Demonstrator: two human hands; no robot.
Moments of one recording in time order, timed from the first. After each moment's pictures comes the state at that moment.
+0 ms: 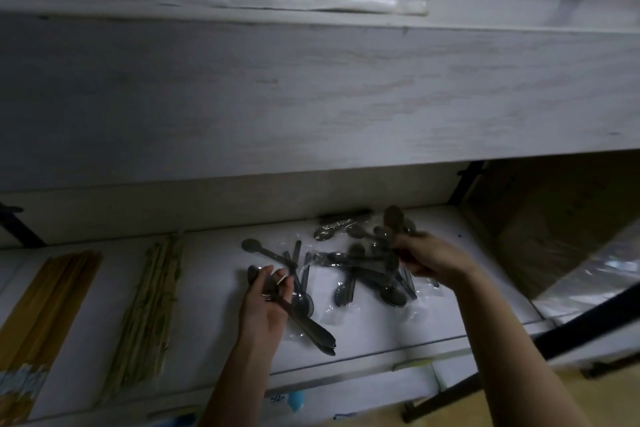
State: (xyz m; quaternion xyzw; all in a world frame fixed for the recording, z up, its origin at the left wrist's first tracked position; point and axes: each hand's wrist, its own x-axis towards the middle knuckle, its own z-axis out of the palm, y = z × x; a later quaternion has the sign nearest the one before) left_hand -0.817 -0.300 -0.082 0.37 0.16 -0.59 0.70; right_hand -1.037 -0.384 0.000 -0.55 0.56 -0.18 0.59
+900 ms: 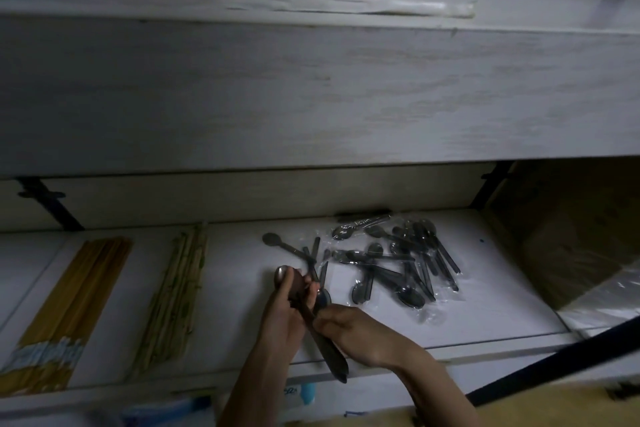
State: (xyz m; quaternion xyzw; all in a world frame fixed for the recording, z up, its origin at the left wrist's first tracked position) left_hand -0.825 -0.279 -0.082 0.41 0.09 -0.62 0.67; right_hand -0.949 -0.289 -0.040 -0.75 0.41 -0.01 0.52
